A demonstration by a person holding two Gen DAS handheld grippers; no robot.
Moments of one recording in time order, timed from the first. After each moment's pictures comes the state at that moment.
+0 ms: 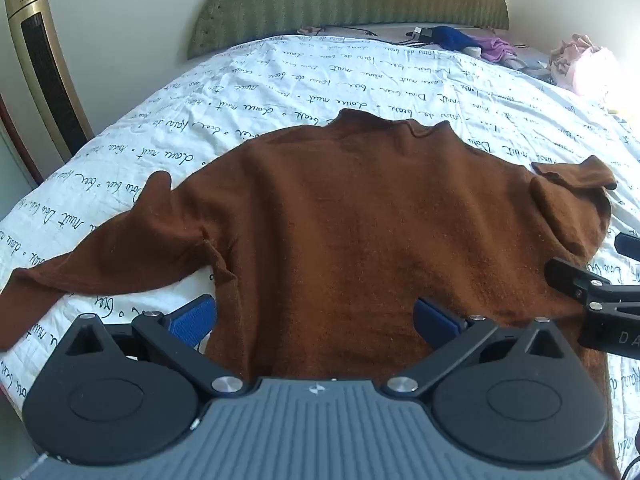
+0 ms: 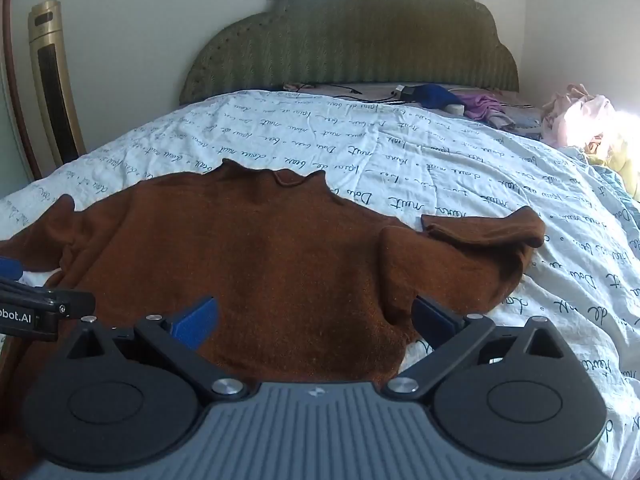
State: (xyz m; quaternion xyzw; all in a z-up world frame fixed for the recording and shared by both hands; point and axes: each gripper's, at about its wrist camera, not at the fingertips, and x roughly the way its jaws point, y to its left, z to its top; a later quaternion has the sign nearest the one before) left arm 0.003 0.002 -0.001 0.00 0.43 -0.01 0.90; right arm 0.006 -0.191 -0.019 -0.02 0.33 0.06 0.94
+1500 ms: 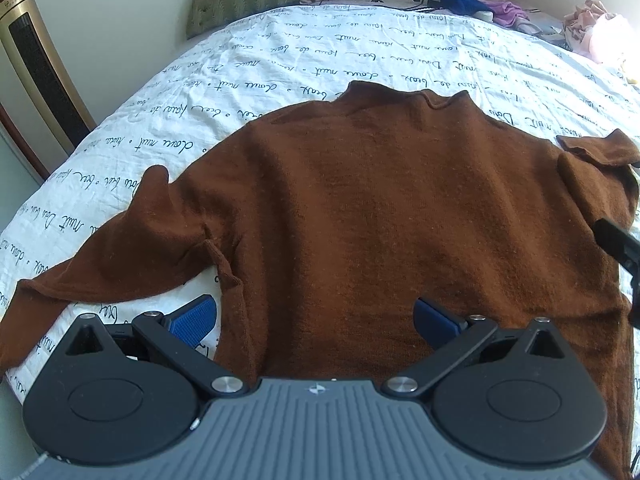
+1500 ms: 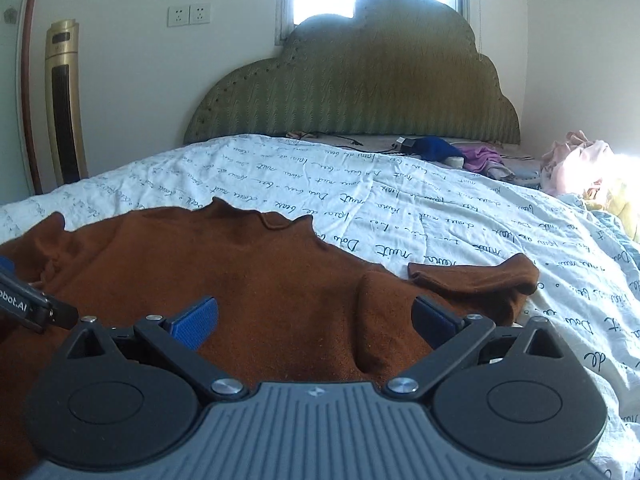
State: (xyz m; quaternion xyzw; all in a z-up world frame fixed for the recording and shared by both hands) left arm 0.031 -0.005 -0.014 0.07 0.46 0.03 0.88; right arm 0.014 -0.211 -0.027 -0.04 0.26 0.07 0.96
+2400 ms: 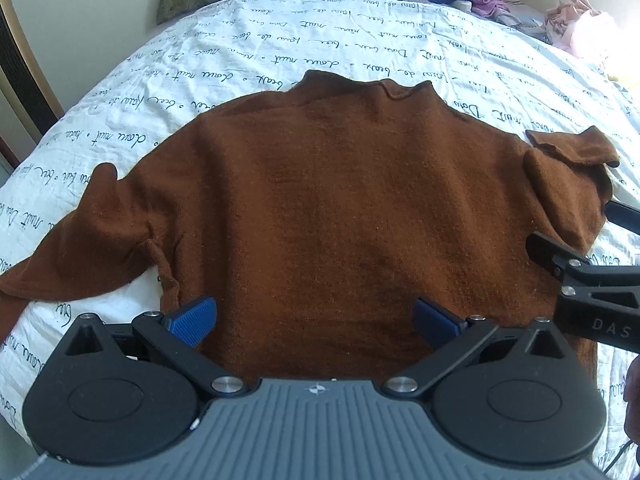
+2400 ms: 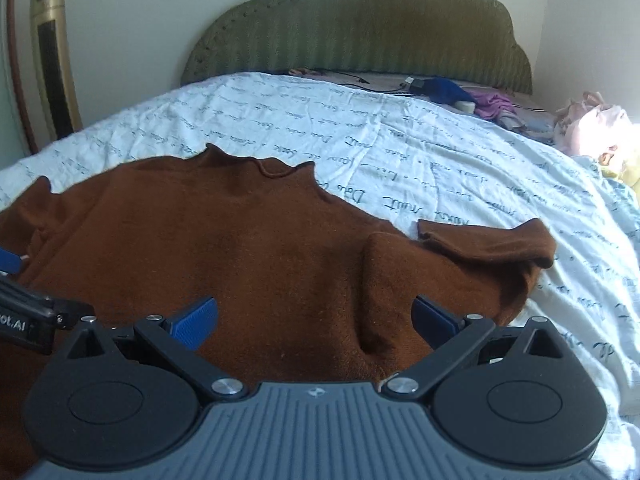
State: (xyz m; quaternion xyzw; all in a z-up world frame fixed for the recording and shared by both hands) left arm 0.042 -0.032 -0.016 0.05 0.49 -0.01 0.87; right arm 0.049 -0.198 -0.030 -0.07 0.37 0.05 0.92
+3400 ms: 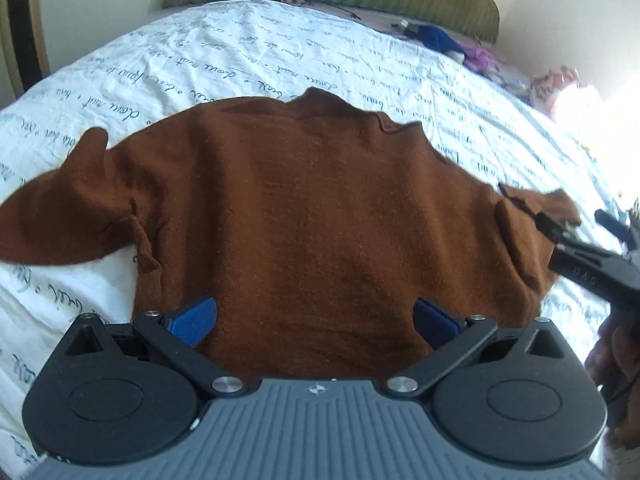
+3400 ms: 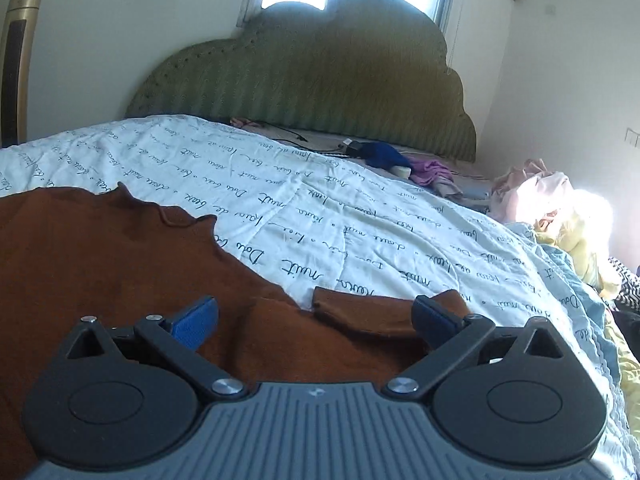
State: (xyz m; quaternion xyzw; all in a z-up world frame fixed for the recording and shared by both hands) left arm 0.030 0.004 -0.018 -0.10 0.44 -0.04 0.89; right arm 0.072 -0.246 -0.037 -0.13 0.26 -0.01 0.96
